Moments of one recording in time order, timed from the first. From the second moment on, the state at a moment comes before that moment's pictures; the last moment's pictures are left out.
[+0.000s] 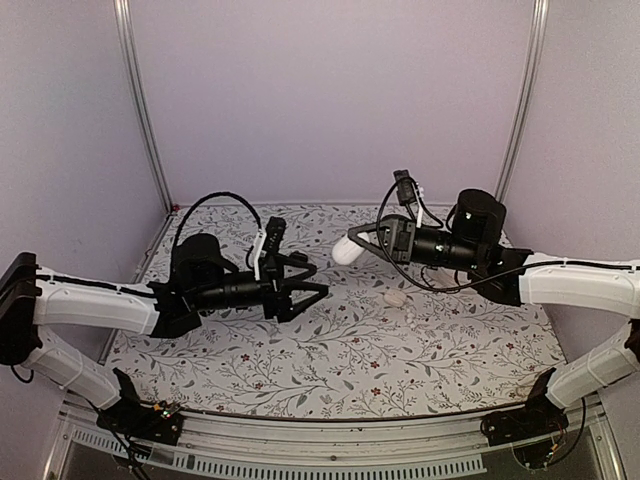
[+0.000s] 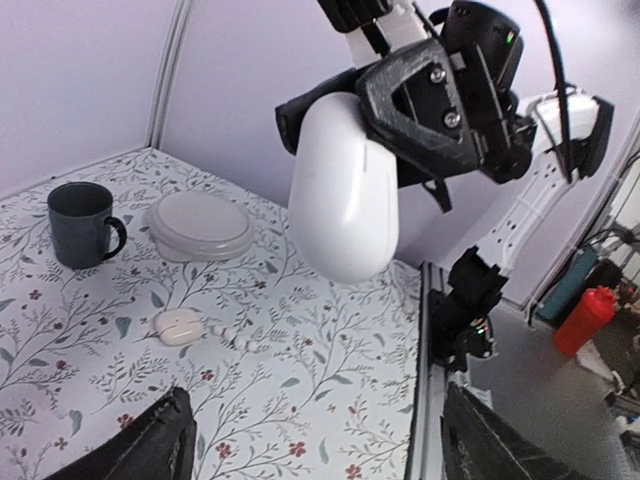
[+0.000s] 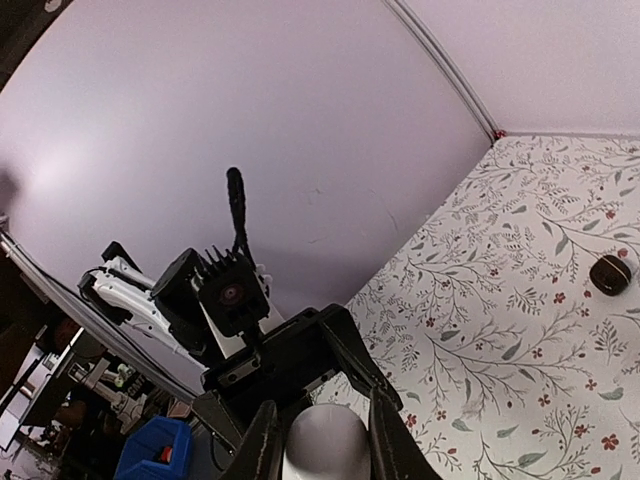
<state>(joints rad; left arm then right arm) -0.91 1.36 0.64 0.64 0.38 -0.31 0.80 1.35 0.87 0.45 -0.46 0.74</state>
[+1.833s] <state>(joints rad) -1.13 1.74 0.69 1.40 -0.31 1.36 0.69 1.38 1.15 -0.15 -0.54 1.48</state>
